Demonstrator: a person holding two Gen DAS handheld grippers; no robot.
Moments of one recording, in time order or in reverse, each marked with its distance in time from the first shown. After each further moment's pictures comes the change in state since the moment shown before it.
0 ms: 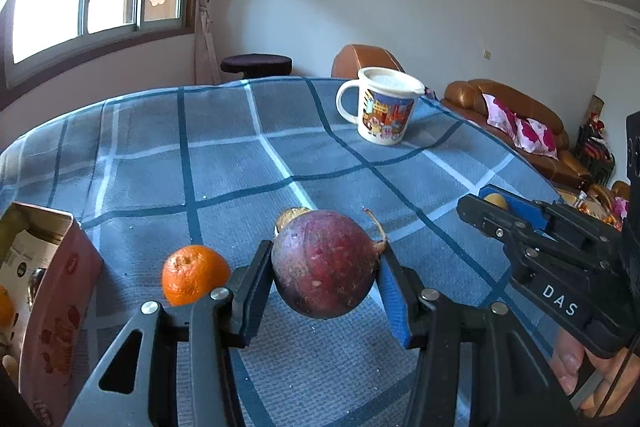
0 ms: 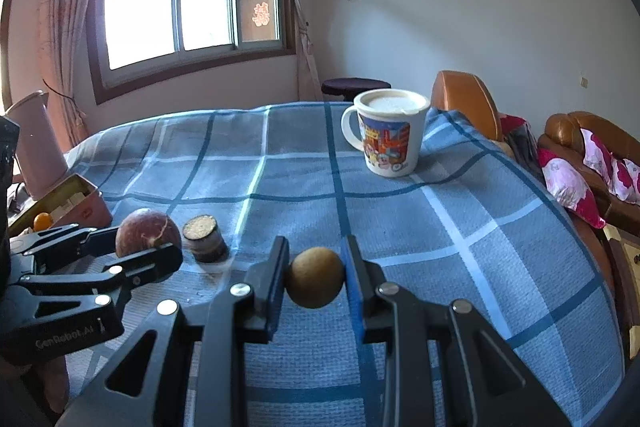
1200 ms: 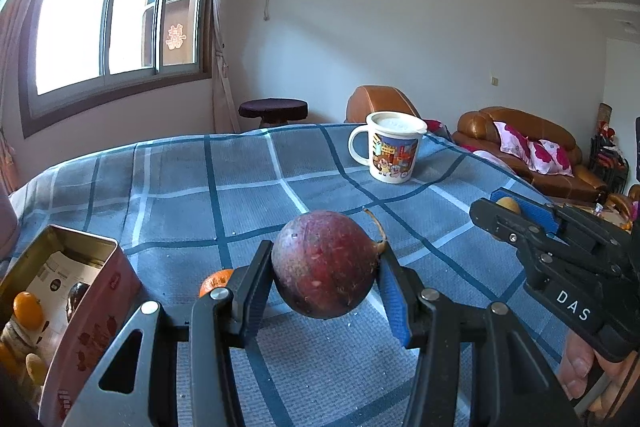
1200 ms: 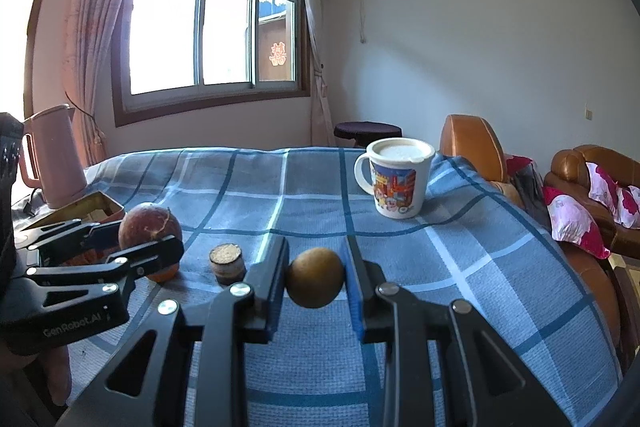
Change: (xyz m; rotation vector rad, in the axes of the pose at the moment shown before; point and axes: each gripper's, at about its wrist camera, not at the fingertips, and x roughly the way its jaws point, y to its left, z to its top) left arm -0.032 -0.007 -0.006 0.041 -0.166 0.080; right arm -0.029 0.007 -0.002 -0.045 -0.163 0.032
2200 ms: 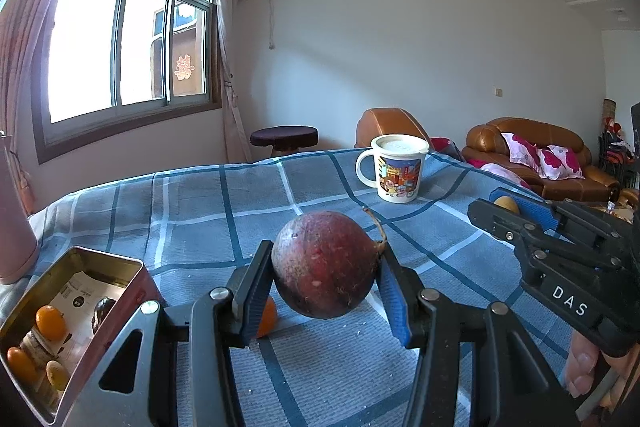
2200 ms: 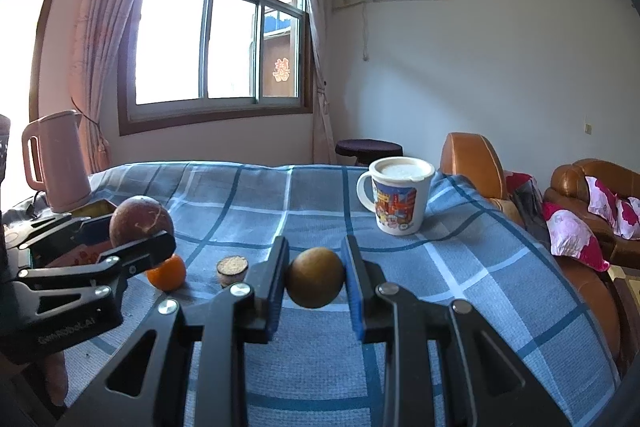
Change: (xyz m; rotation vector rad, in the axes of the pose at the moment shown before) left arm -0.020 -0.009 -0.003 0.048 -0.100 0.058; right arm -0.011 0.005 0.000 -0.024 -0.068 0.005
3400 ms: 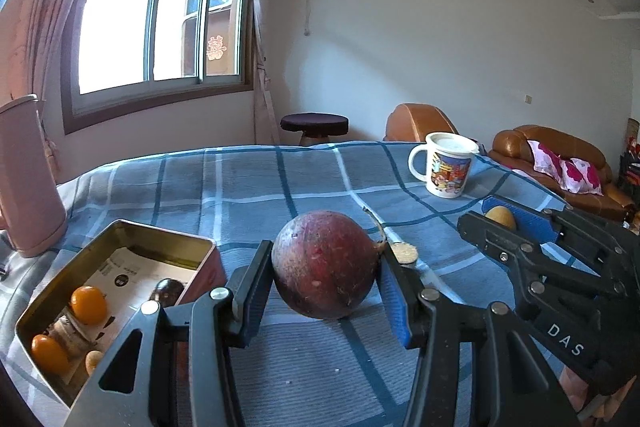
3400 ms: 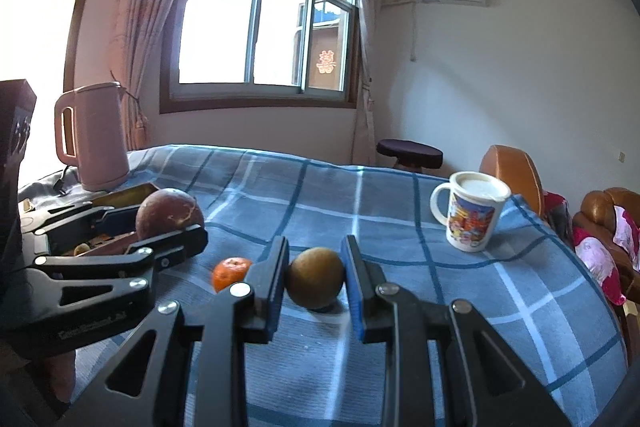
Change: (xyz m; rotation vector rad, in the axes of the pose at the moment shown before) left arm -0.013 0.064 -0.006 -0.088 0.044 0.081; right arm 0.024 0.076 0.011 -0.106 0.029 0.125
